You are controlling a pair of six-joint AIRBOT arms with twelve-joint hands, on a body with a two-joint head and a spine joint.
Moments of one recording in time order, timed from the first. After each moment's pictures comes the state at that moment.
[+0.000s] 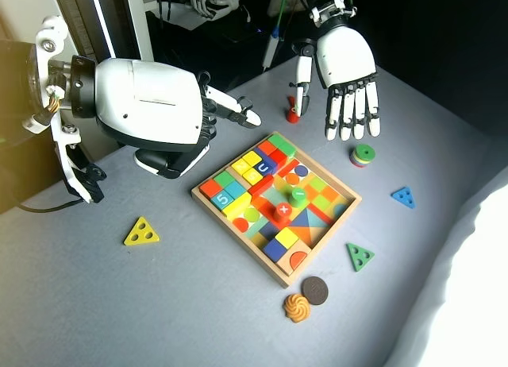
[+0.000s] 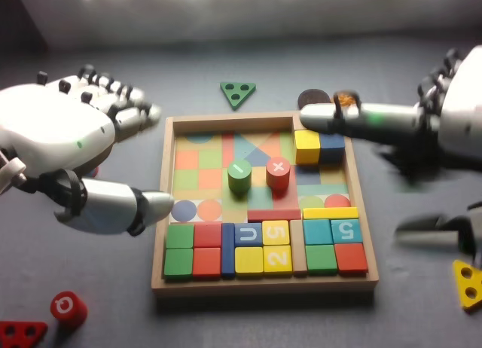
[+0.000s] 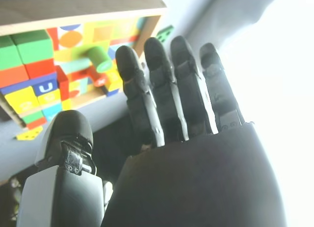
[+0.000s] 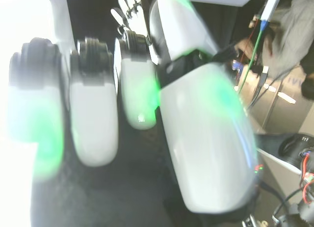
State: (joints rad) left arm 0.28 -0.72 0.69 -1.09 -0.47 2.16; right arm -0.24 -0.65 0.75 -0.73 0.46 -0.36
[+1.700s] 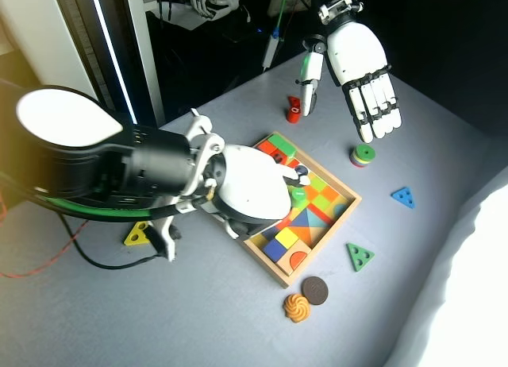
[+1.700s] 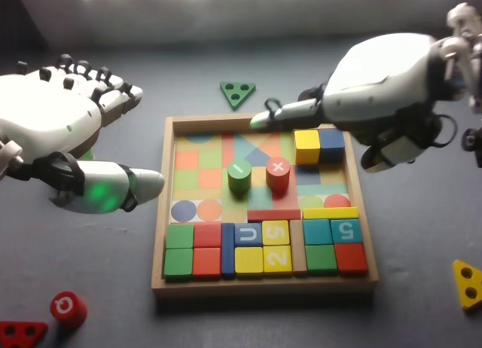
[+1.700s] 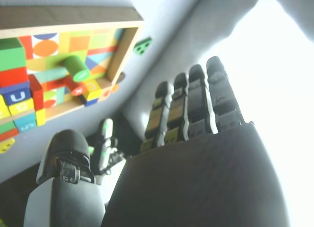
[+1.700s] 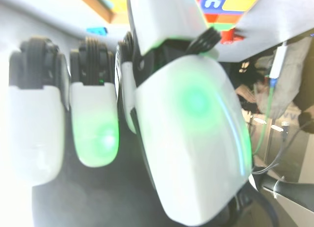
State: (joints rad) left arm 0.24 -0.72 0.67 -1.30 -0.56 2.31; right arm -0.05 -1.14 1.25 -1.76 0.33 0.55
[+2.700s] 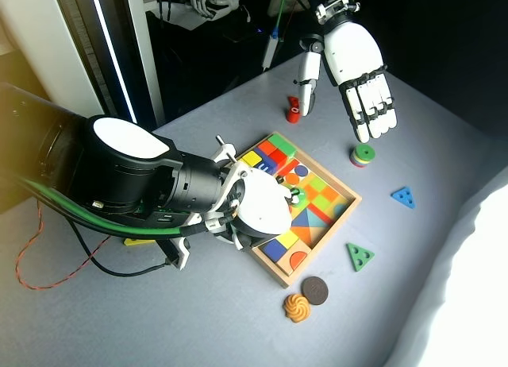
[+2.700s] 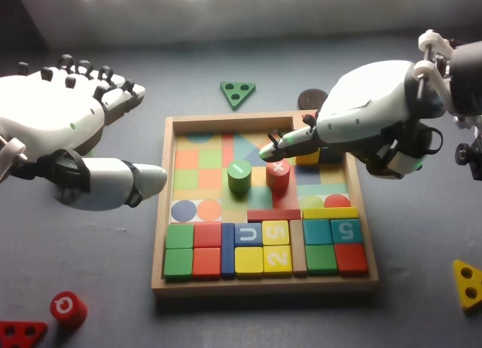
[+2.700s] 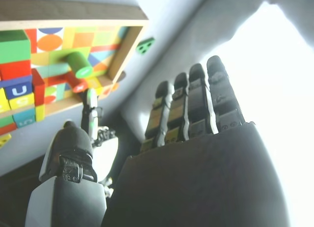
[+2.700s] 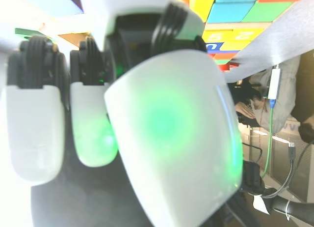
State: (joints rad) left arm 0.23 -0.73 0.66 -1.33 -0.58 2.32; right arm -0.09 -1.21 1.33 -1.95 0.35 0.74
